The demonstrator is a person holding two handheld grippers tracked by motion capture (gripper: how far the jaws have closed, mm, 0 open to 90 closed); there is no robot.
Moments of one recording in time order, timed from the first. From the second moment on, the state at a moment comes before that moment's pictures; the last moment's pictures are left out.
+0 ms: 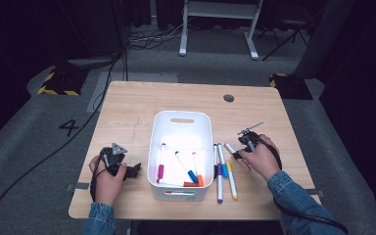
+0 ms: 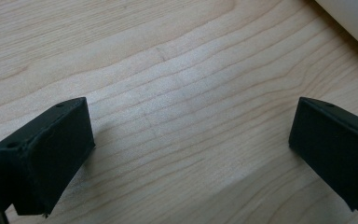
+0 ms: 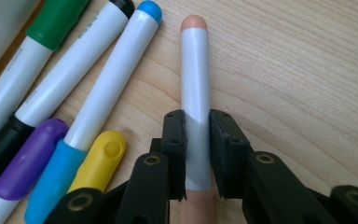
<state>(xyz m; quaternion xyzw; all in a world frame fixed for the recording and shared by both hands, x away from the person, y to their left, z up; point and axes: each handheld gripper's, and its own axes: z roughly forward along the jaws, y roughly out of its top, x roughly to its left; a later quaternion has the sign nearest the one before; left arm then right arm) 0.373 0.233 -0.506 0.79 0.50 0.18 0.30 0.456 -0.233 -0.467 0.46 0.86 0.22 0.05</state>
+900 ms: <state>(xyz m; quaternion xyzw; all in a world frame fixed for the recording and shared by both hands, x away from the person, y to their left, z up) 0.373 0.233 -0.506 0.79 0.50 0.18 0.30 0.427 -0.225 -0.391 0.40 0.86 0.32 0.03</state>
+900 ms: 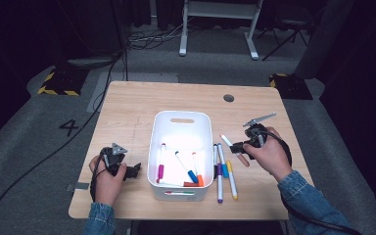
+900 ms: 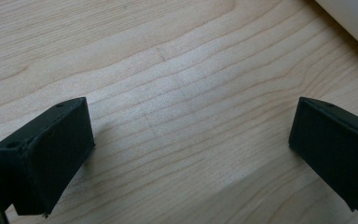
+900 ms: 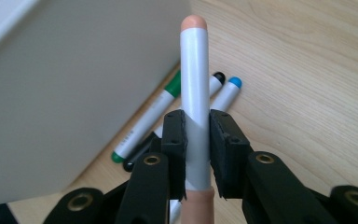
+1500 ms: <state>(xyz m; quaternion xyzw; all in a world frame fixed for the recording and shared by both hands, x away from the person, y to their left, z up) 0.373 0.233 -0.506 0.79 0.50 0.18 0.30 0.398 -0.198 -0.344 0.34 0.87 0.36 0.01</state>
